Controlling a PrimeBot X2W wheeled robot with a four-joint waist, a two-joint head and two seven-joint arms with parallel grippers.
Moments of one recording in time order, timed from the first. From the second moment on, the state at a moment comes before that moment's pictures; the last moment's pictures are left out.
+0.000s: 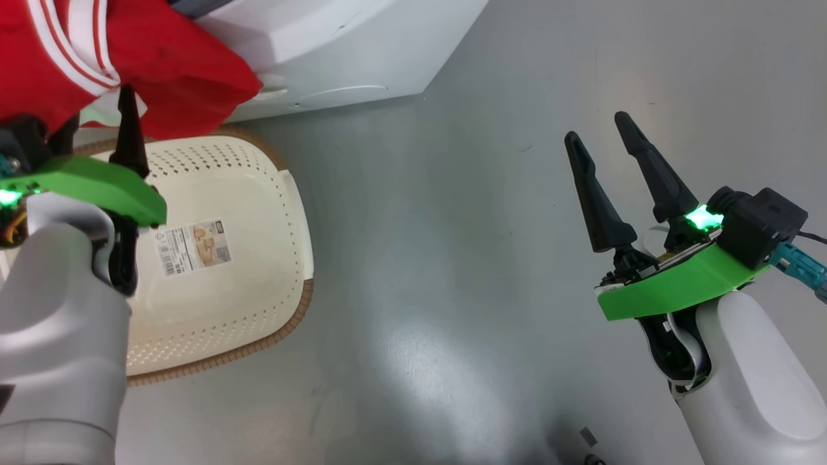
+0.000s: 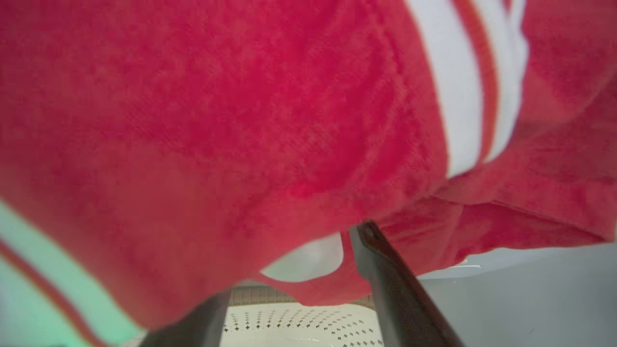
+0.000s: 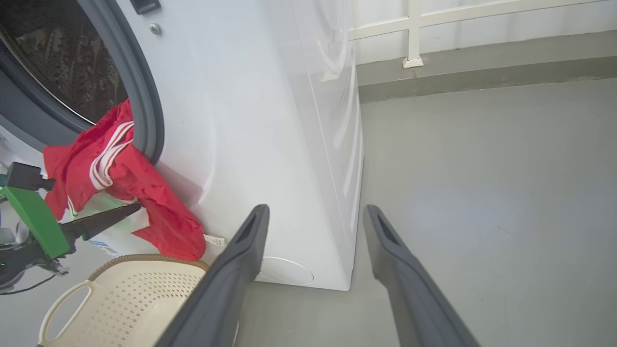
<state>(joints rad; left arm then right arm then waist) -0.97 0.15 -0.06 1.01 -0.30 -0.13 -0.26 -0.47 -0.21 0.24 0.11 0.47 0.13 -0.26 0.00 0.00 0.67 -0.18</state>
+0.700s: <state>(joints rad) -1.04 0.15 -0.05 1.04 -0.29 -0.13 -0.26 -0.48 -0.21 0.24 0.11 0.47 0.13 -0.26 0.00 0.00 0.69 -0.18</state>
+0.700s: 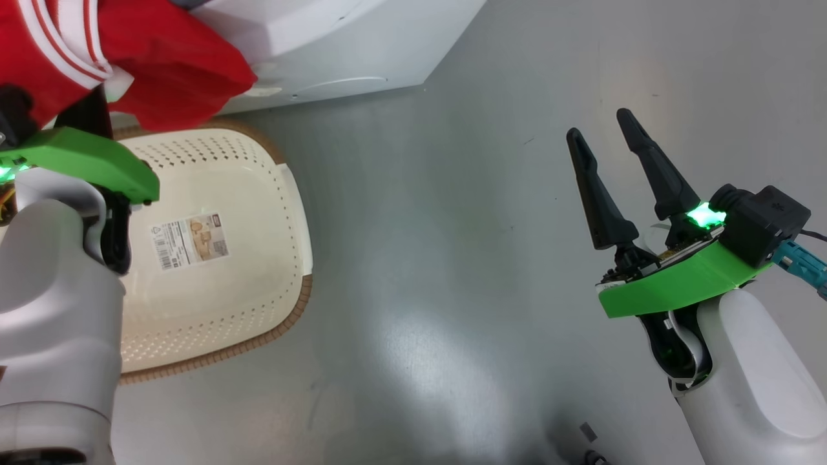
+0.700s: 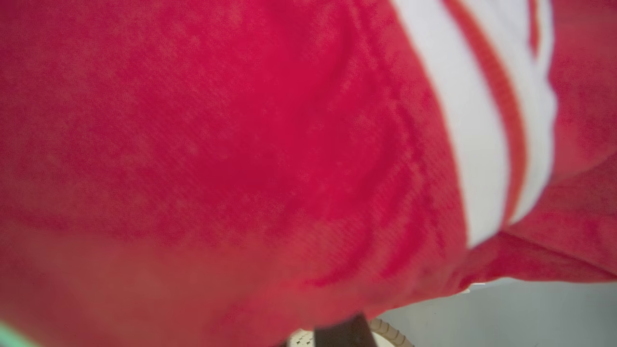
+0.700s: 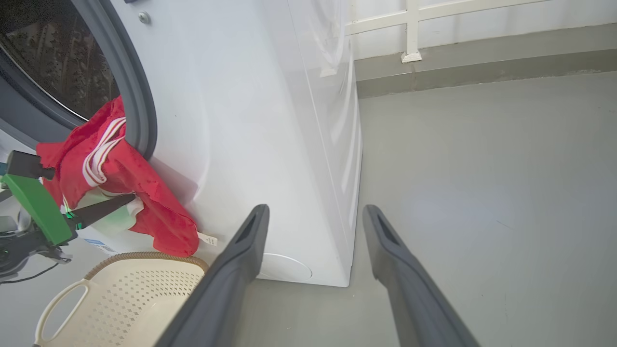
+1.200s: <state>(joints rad) -0.90 0.15 -0.03 0.83 -0.27 -0.13 -0.26 -0.48 -0.20 0.23 0.11 0.47 0.13 -0.26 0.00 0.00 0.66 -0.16</state>
